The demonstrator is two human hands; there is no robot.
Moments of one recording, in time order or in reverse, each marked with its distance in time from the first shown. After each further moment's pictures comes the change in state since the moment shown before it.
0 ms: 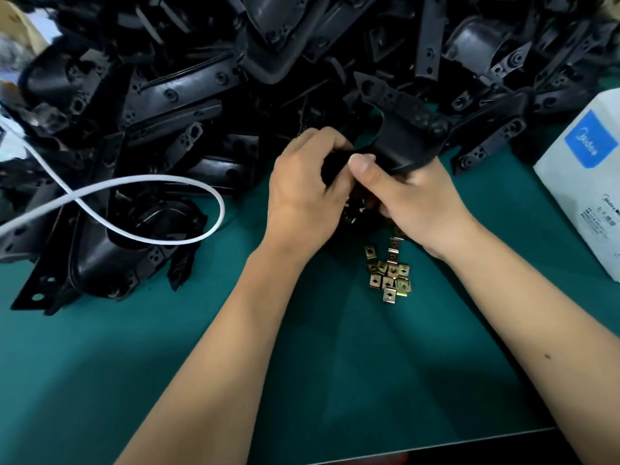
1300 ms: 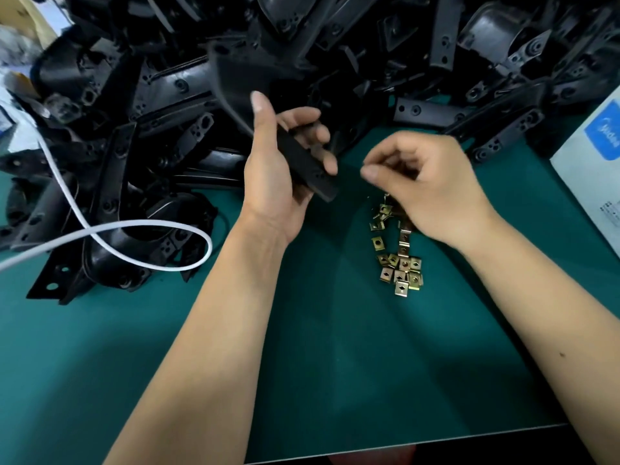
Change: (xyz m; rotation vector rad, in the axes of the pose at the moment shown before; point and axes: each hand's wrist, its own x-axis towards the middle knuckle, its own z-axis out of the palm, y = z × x) left_hand 0.010 -0.003 -0.027 -1.069 0.049 -0.651; right_hand 0.001 0.007 -0.009 -0.287 0.018 0.070
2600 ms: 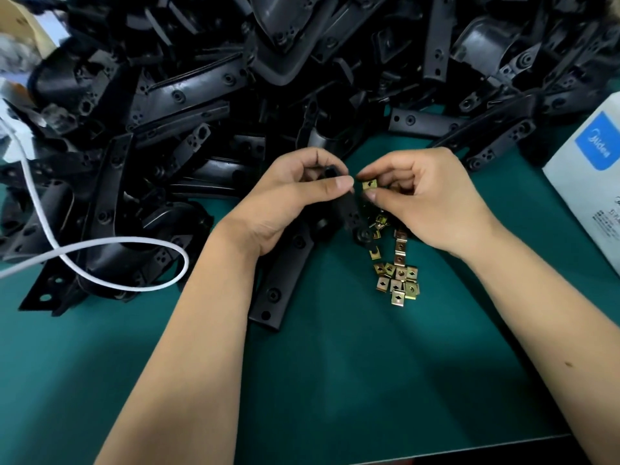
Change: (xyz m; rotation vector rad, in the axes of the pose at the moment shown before) left_hand 0.008 0.000 -0.021 0.564 -0.409 -0.043; right_hand 0.000 0.003 -0.009 -0.041 -0.058 0.069
